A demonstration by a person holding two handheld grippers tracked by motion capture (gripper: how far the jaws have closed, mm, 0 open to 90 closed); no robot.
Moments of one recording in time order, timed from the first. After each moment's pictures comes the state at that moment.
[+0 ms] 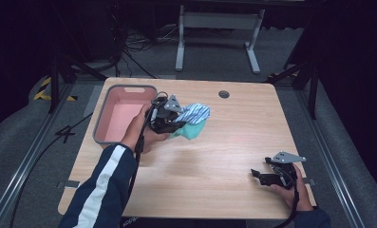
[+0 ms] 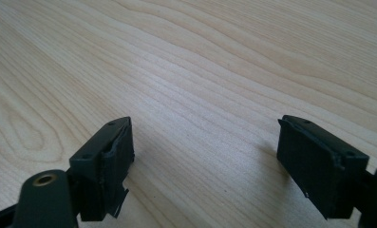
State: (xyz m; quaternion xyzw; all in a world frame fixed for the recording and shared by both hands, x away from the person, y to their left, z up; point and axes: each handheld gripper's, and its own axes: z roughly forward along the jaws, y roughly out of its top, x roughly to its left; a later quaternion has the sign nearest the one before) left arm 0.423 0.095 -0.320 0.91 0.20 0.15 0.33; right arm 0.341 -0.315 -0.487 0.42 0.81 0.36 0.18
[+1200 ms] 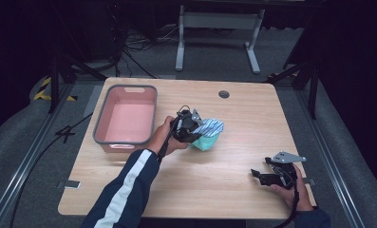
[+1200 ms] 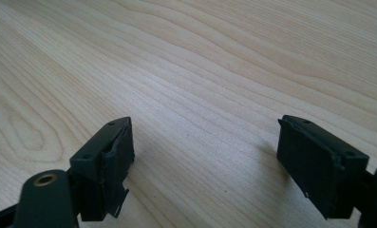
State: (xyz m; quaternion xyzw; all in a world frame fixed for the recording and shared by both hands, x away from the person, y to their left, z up) left arm 0.443 0.035 -0.392 0.93 0.20 0.11 0.28; right arm 0.341 -0.315 -0.487 0.42 0.81 0.36 0.18
